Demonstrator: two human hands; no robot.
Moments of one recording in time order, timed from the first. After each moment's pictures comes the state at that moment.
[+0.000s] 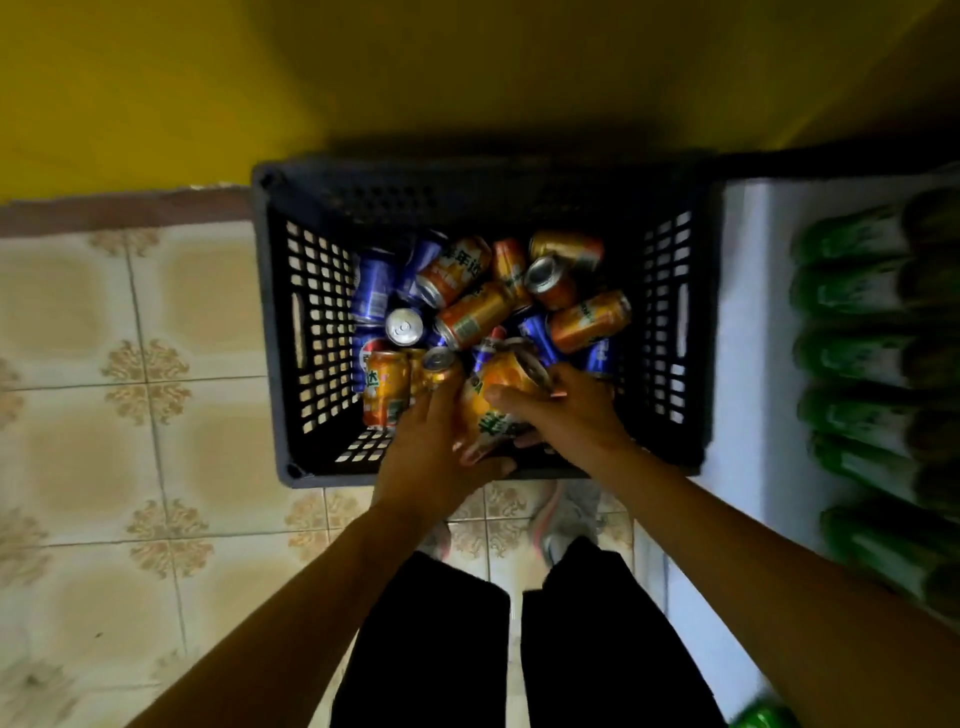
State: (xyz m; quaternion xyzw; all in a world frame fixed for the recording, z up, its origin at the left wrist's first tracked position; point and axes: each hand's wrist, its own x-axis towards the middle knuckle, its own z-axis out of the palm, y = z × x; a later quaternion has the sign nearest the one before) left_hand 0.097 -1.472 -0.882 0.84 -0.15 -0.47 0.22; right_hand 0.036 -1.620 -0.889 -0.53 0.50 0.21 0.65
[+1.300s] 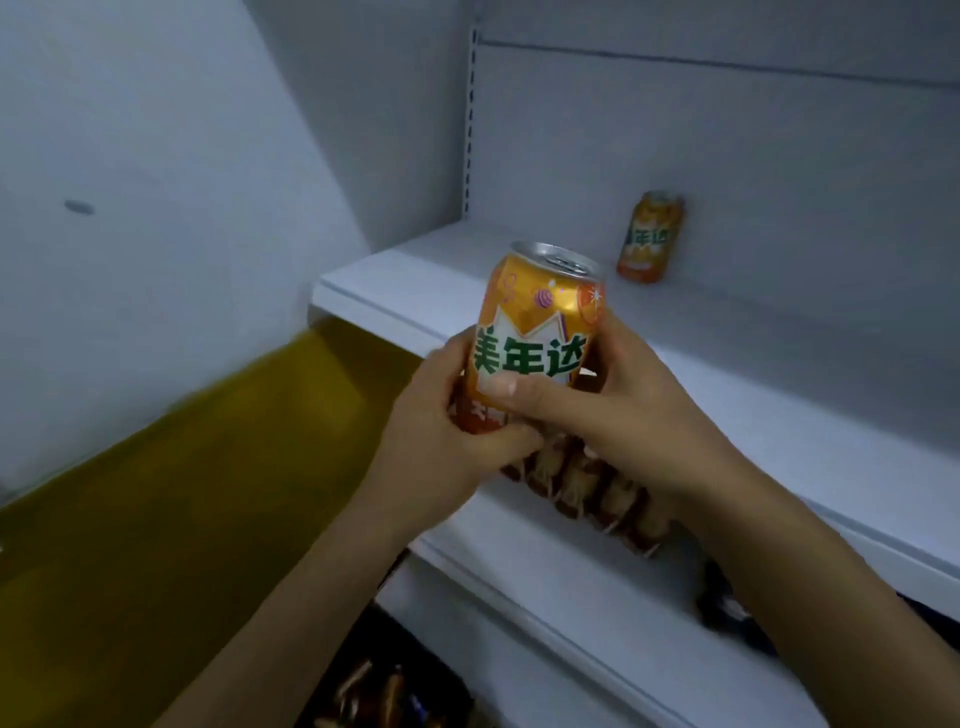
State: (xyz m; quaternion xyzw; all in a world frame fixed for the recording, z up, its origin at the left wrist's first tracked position) left_hand -0.011 -1.635 -0.182 0.43 -0.64 -0.39 0.51; right_hand -0.164 -1.633 -0.135 -0.65 0.44 -0.42 0.46
